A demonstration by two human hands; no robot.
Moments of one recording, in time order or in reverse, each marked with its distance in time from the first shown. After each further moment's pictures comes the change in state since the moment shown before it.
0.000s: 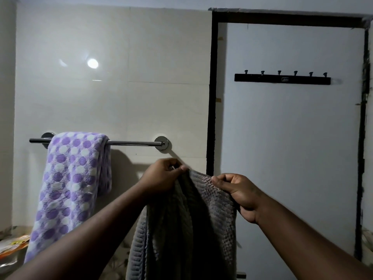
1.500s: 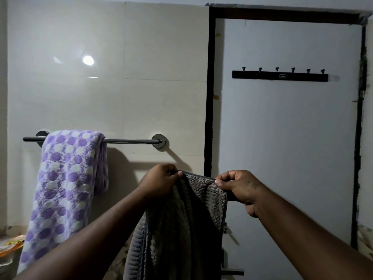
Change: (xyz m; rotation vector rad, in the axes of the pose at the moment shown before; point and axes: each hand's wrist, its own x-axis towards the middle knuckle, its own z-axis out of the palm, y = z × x) left_hand 0.007 -0.025 0.018 0.116 -0.004 -0.072; right_hand -0.001 -0.011 -0.006 -0.164 0.187 0.087
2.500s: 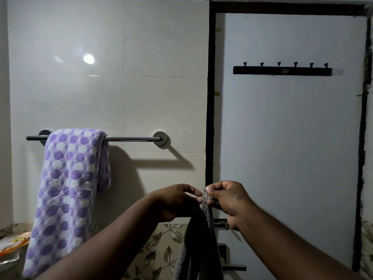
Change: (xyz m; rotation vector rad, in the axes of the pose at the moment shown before) left_hand -0.027 0.005 0.039 -0.734 -0.642 -0.425; right_hand -0.017 0.023 0.044 0.173 0.118 0.086
